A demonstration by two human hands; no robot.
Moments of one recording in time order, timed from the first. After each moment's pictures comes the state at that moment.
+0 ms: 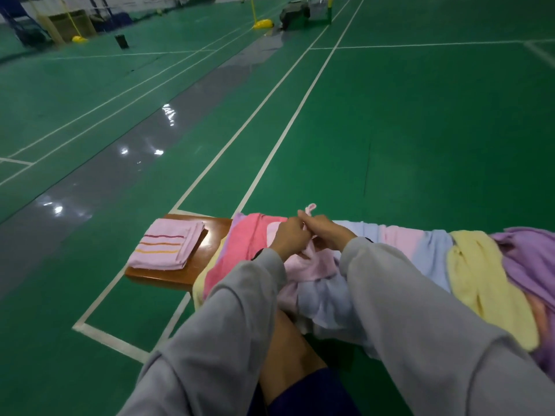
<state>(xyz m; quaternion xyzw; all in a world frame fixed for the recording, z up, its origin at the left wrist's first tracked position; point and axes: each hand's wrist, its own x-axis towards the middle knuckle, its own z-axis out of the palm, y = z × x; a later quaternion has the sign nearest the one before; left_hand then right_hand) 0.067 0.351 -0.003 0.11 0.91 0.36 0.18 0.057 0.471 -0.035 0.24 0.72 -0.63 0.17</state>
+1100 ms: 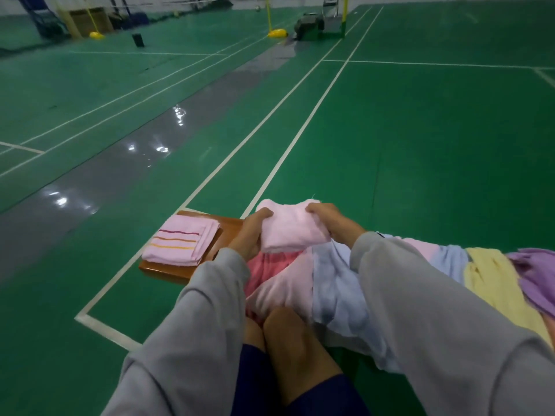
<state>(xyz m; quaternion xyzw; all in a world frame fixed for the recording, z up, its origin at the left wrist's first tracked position) 0.021 0.228 -0.002 -0.12 0.62 0.74 0.22 0.040 0.431 0.014 0.23 0.76 -0.60 0.07</state>
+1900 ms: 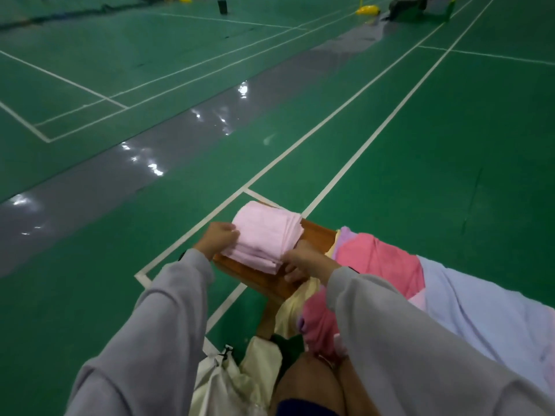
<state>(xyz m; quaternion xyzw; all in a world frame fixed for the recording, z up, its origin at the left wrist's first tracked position) -0.063 -0.072 -0.055 -0.17 0.86 0.47 0.10 -0.052 0.158 -0.075 0.13 0.78 -0.49 0.36</state>
